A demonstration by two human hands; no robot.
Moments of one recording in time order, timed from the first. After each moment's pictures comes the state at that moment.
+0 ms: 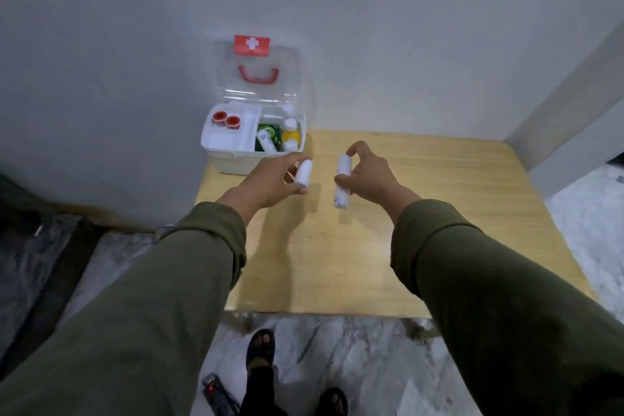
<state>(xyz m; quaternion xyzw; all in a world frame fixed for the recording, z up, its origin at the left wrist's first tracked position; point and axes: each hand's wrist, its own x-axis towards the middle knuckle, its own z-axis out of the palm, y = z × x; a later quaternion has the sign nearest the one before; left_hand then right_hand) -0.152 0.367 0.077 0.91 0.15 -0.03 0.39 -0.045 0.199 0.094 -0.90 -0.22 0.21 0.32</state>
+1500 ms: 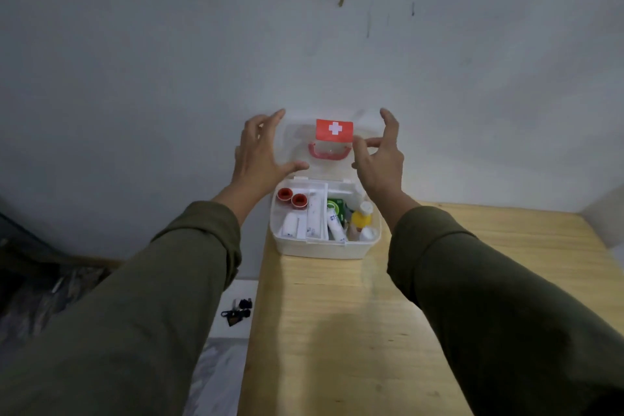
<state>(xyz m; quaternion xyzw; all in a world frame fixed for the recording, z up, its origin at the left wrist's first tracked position) -0.100 0.578 0.132 0.90 0.23 0.23 0.29 -0.004 0.413 0.139 -0.82 -0.16 0.00 0.55</state>
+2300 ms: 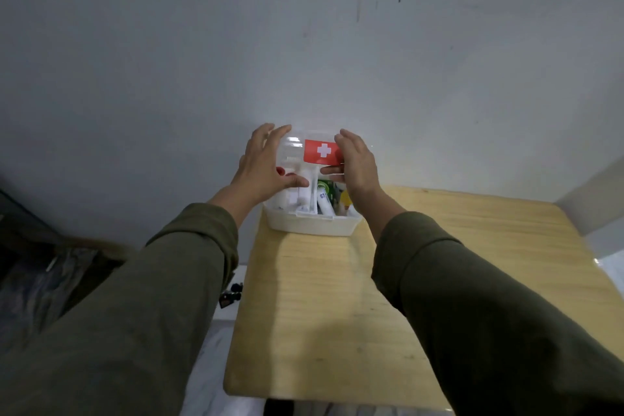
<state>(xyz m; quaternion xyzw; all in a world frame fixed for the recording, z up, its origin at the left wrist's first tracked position) -0.135 0.537 0.113 0.92 0.21 0.16 0.30 -0.055 0.392 0.140 -0.74 -0.12 0.19 0.63</state>
